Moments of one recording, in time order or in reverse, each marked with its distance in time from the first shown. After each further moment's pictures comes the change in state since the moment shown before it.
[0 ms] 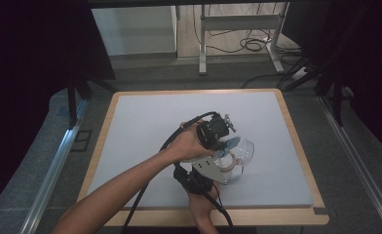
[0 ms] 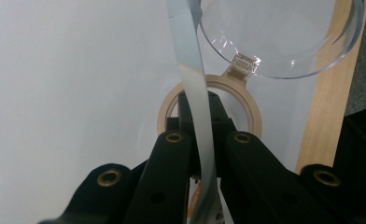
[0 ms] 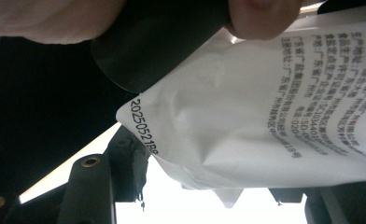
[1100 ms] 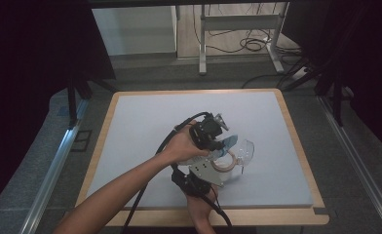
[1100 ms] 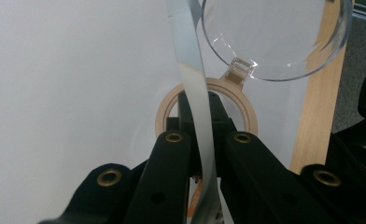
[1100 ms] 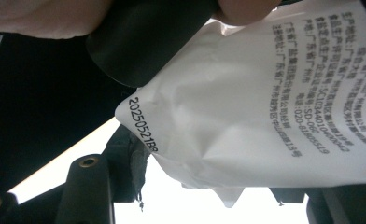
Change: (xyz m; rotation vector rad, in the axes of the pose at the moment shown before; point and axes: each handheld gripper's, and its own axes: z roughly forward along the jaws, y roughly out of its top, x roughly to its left) left arm 0.006 -0.018 -0.004 -0.093 -0.038 -0.053; right arm 0.004 -0.011 0.002 0.014 0.006 -0.020
